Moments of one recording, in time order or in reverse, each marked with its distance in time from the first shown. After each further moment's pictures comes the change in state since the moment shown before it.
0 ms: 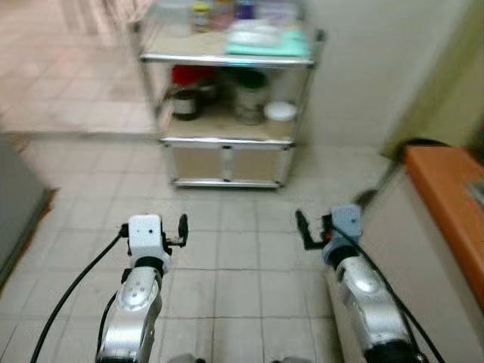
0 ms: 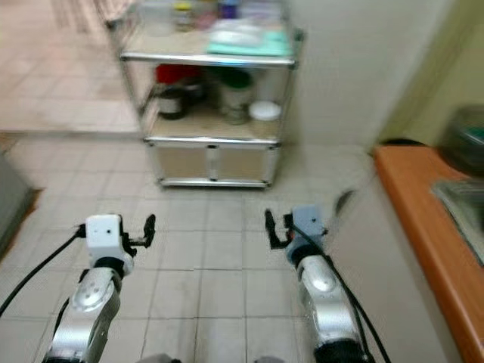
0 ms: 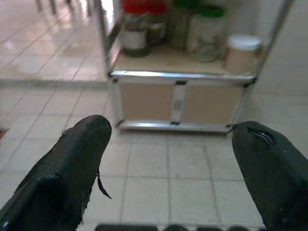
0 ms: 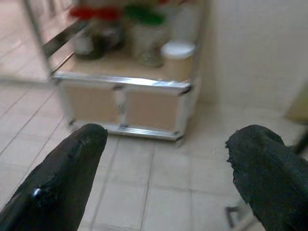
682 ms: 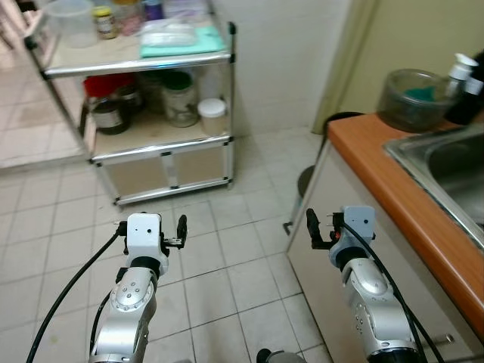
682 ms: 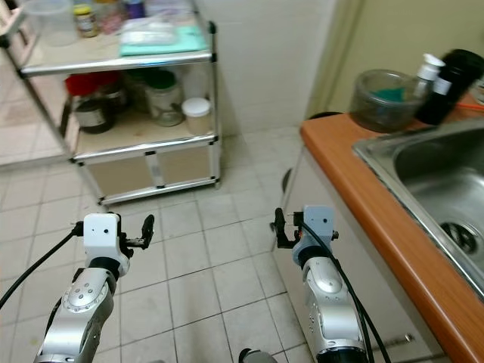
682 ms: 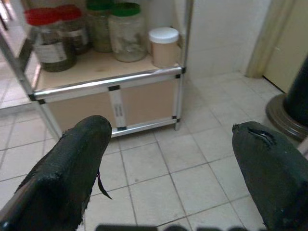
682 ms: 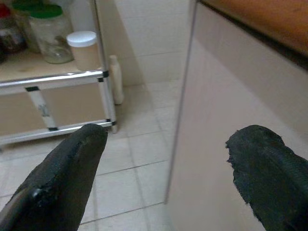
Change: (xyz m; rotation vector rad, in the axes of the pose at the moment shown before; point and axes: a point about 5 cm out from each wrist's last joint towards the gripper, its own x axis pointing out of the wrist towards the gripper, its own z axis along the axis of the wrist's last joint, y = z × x) left arm -0.003 0.006 0.004 0.051 0.036 -0.022; right arm -0.006 -0.003 0.002 0.021 0.057 -0.078
